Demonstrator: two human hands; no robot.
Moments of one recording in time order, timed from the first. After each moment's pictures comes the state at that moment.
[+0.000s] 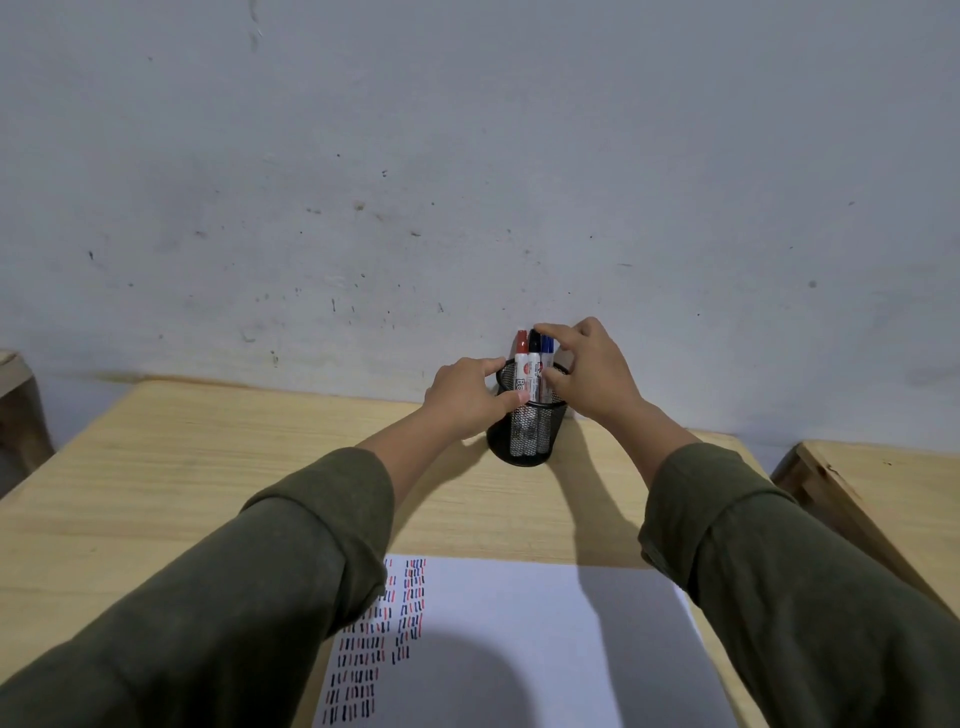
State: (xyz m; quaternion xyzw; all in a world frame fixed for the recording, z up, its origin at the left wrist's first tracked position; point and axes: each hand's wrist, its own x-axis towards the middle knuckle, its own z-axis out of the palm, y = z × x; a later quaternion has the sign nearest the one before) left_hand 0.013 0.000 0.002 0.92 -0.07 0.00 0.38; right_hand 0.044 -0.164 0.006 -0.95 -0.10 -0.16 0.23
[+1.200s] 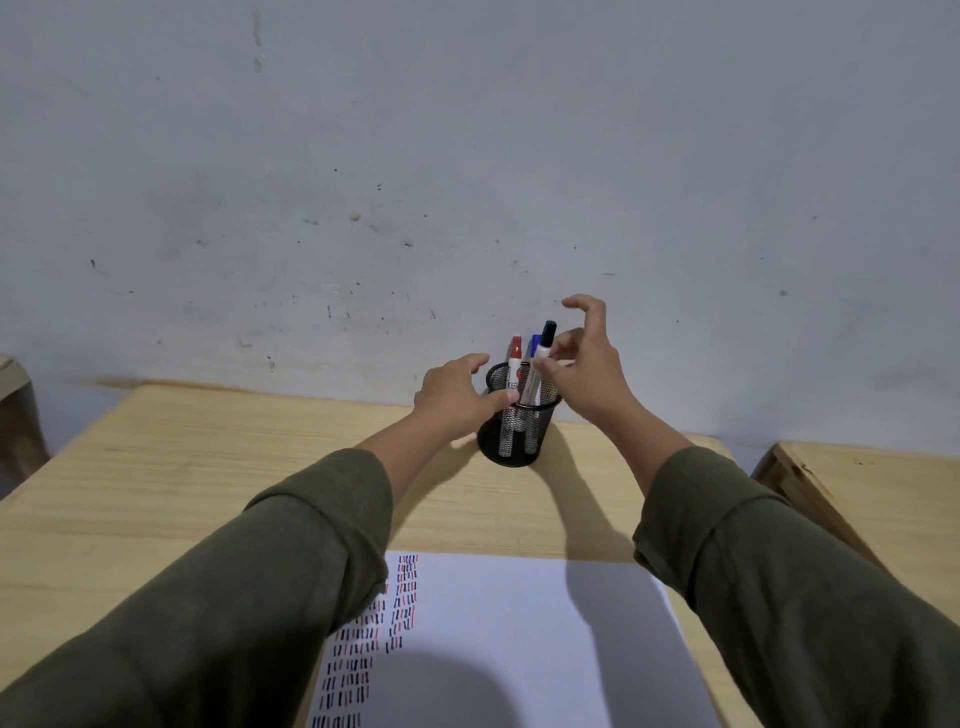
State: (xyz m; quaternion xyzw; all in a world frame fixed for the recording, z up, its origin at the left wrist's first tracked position) left_hand 0.010 0.001 0.003 0.92 -0.05 0.01 0.39; right_hand 0.016 -0.160 0.025 -0.86 -0.09 -0.18 0.46
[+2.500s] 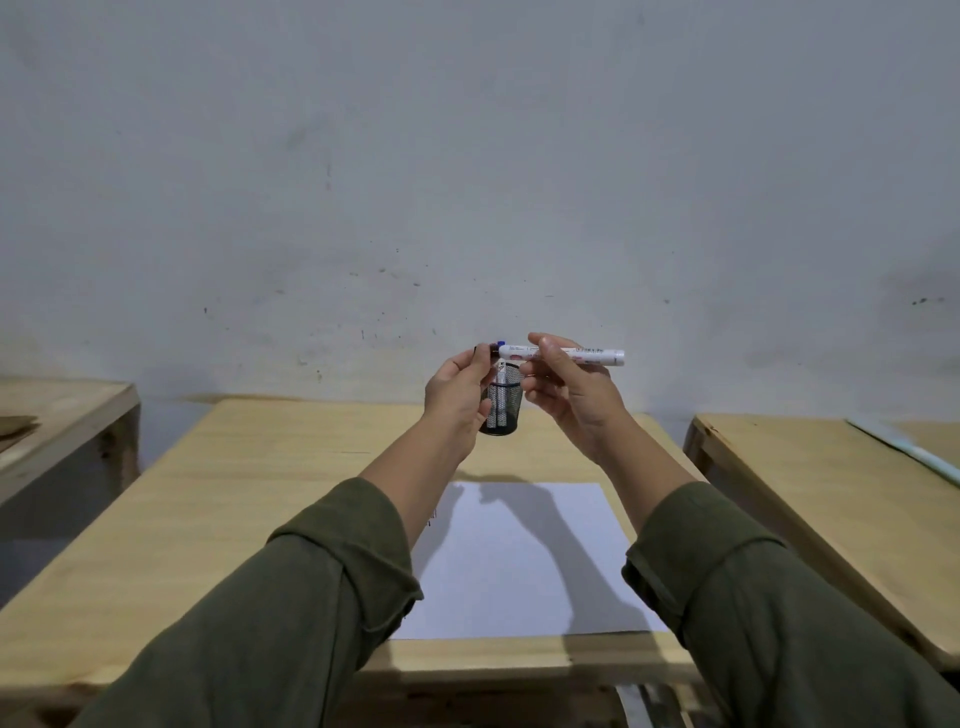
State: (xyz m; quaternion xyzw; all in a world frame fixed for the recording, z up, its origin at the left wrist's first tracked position) left_hand -0.186 -0.006 0.071 0.51 0.04 -0.03 0.86; right_hand -0.198 -0.136 0.074 -0.58 -0.10 -0.05 0.81
